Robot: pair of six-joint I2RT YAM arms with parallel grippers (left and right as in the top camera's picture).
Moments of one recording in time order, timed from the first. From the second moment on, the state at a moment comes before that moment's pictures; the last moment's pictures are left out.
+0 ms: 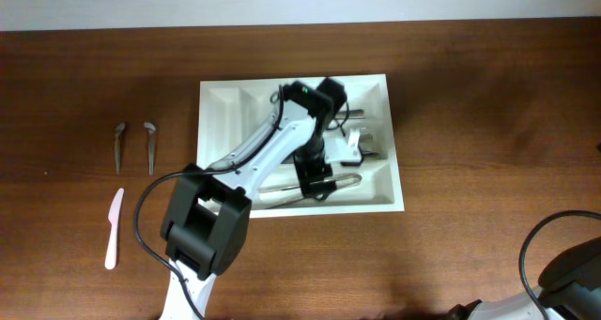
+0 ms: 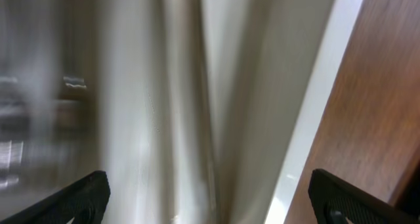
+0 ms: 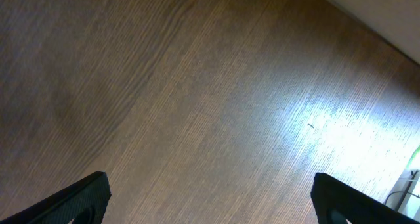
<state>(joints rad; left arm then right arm) -0.62 2.17 1.88 -1.32 0.20 0.76 -0.81 1.78 1.70 -1.11 0.16 0.17</state>
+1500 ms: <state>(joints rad) 0.04 2.16 2.36 -1.48 0.06 0.16 -0.81 1.78 1.70 -1.11 0.16 0.17</state>
